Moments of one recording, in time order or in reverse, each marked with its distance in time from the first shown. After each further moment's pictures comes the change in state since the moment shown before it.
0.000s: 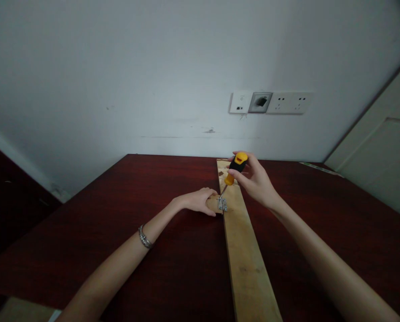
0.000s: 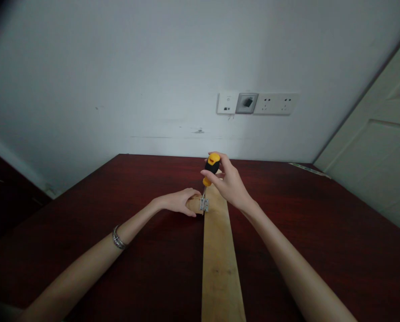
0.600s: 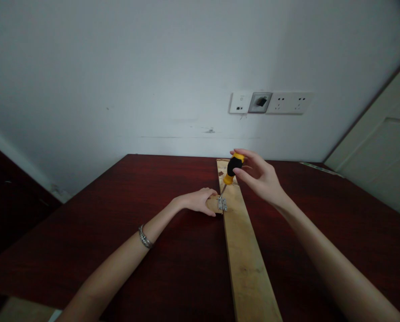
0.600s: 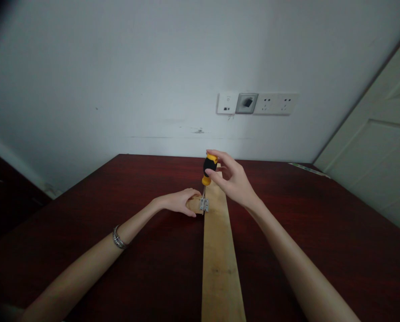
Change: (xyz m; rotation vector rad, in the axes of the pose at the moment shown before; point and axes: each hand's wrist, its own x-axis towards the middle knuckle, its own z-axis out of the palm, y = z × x) left_hand 0.001 -0.004 0.001 -0.014 -0.021 0.004; right_hand 0.000 -0.011 -0.013 0.074 -0.041 -0.078
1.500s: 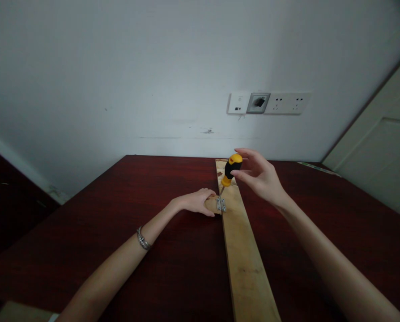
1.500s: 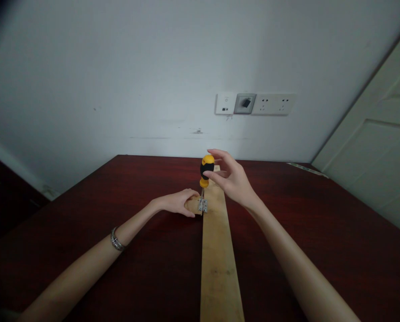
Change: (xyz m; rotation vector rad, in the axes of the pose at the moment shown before) left_hand -0.002 0.002 0.000 -0.012 0.020 -0.001; right_hand 0.002 0.002 -0.001 0.040 0.038 0.005
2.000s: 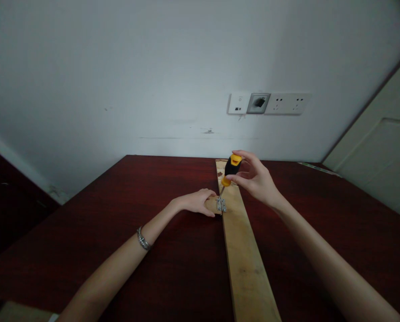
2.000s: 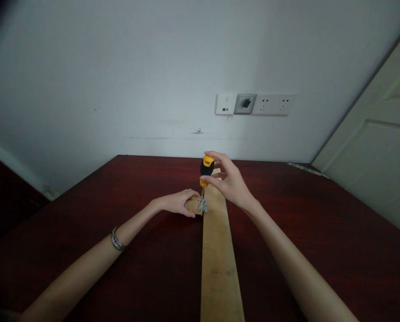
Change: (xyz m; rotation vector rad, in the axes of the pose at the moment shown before) left_hand 0.000 -0.001 0.001 -0.015 0.009 0.000; right_hand -0.002 0.010 0.007 -0.061 -0.002 -0.016
